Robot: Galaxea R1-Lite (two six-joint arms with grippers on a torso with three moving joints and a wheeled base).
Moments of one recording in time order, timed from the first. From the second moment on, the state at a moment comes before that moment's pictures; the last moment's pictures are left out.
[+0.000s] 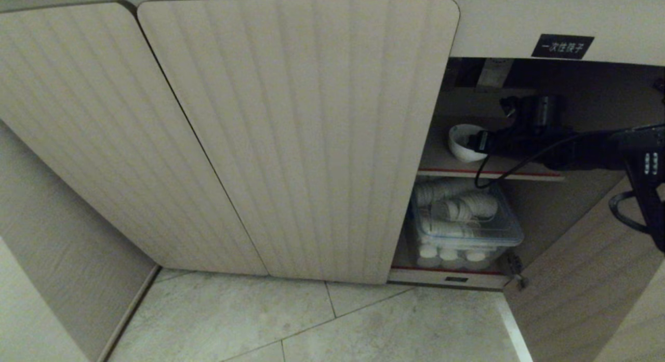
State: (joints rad) left arm 0.00 0.00 0.00 0.00 0.01 -0.03; right arm -0.03 2.36 -1.95 -0.13 0.15 0.14
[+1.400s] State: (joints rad) left arm 0.00 0.00 0.00 0.00 0.01 -0.03; right arm -0.06 2.31 -1.97 0.01 0.17 0.06
